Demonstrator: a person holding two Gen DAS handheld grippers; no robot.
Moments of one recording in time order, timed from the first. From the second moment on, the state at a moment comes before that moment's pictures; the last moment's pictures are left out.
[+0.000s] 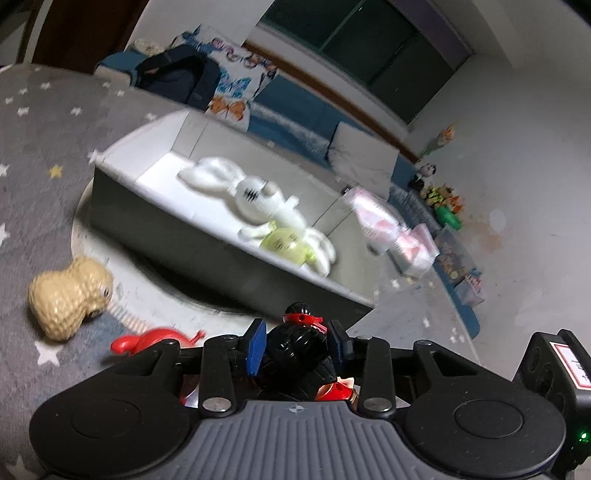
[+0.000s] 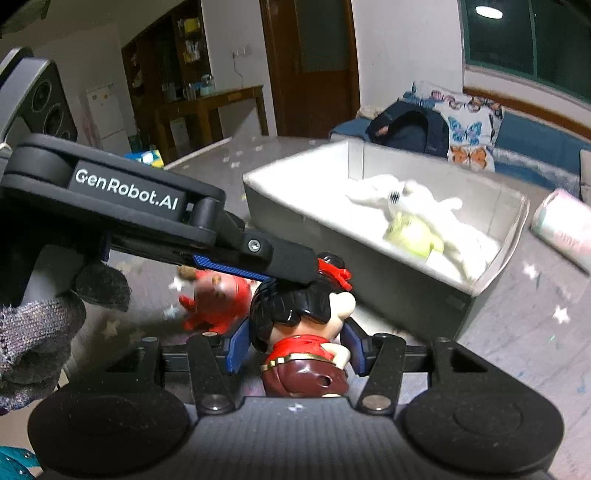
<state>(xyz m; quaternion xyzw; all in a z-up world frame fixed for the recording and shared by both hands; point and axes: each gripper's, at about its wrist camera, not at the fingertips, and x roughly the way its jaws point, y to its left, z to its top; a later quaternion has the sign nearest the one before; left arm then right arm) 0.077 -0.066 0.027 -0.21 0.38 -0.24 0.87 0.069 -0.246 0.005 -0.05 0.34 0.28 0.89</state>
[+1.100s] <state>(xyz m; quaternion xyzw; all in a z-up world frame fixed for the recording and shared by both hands) 0.259 -0.036 0.040 -0.20 0.37 -0.18 0.89 0.279 -0.194 0.013 -0.02 0.39 0.29 0.87</state>
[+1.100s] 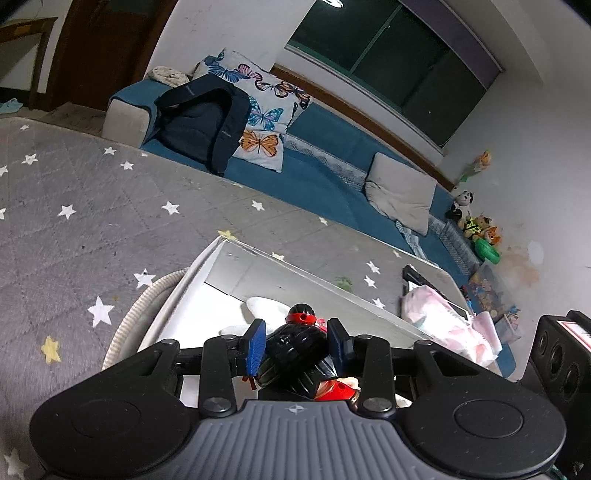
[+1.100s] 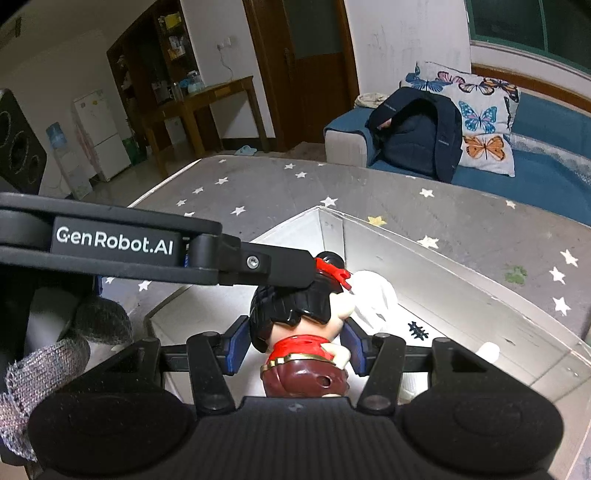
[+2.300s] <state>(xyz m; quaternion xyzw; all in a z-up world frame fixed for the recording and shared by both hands) 0.282 -0.052 0.018 -0.14 0.40 -0.15 0.90 0.315 -0.175 -0.015 -0.05 0.44 0.28 0.85</state>
